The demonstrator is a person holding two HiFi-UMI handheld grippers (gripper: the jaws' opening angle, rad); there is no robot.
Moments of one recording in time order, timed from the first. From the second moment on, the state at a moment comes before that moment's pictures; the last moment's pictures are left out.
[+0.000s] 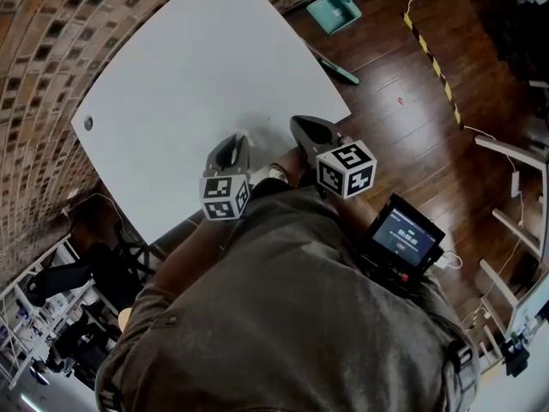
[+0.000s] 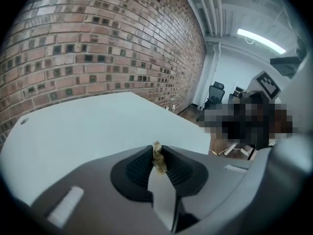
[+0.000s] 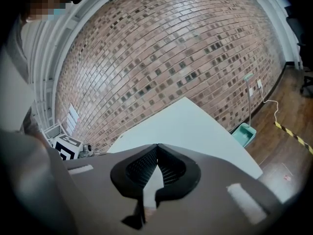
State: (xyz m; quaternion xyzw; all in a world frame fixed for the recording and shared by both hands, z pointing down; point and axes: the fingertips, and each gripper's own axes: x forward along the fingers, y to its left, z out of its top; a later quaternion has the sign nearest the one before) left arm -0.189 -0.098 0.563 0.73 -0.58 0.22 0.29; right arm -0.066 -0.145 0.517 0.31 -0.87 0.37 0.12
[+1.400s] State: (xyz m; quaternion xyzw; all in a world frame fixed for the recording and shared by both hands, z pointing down) left arm -0.120 -0.156 0.598 0.76 -0.50 0.28 0.30; right arm 0.001 -0.186 0.538 0.37 -0.83 0.40 0.11
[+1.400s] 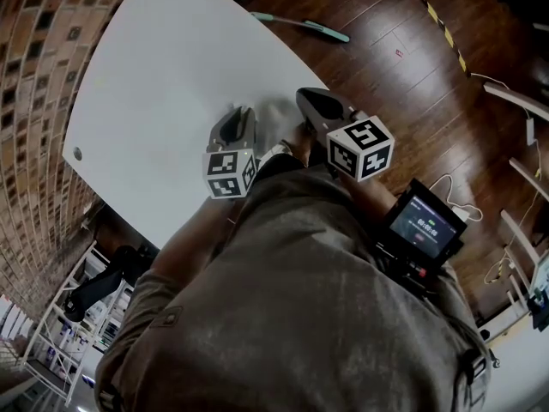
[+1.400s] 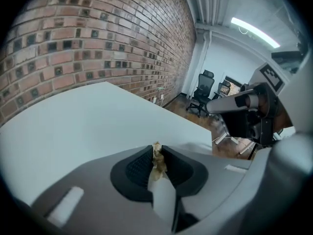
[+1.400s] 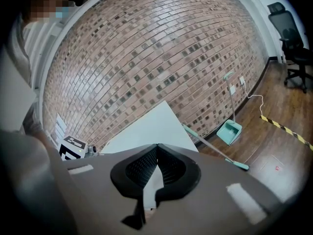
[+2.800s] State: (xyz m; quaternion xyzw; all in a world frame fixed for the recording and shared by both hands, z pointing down) left arm -0.150 -0.138 0.602 0.74 -0.53 0.29 0.29; right arm -0.010 -0.176 0.531 0.35 -0.84 0.39 0.11
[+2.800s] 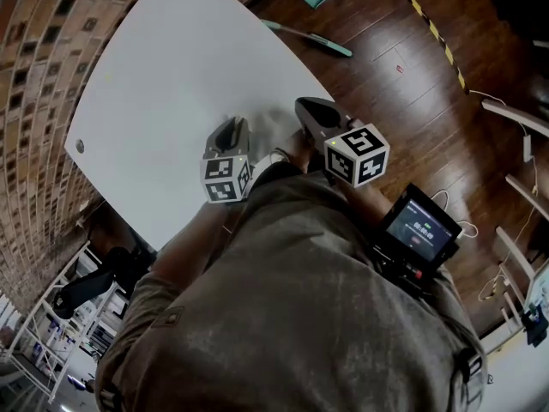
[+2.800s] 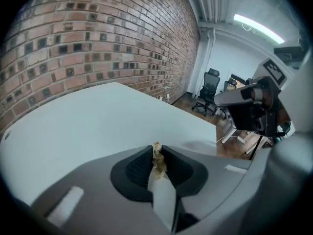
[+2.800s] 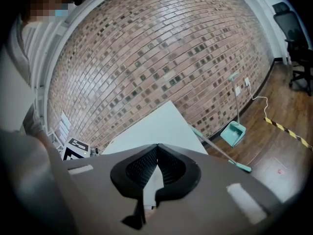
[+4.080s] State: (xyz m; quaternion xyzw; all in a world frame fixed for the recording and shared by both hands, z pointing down) left arm -0.177 -0.104 0.600 0.74 -0.54 0.27 0.30; right arm -0.050 -0.164 0.507 0.32 -0.87 0.36 0.12
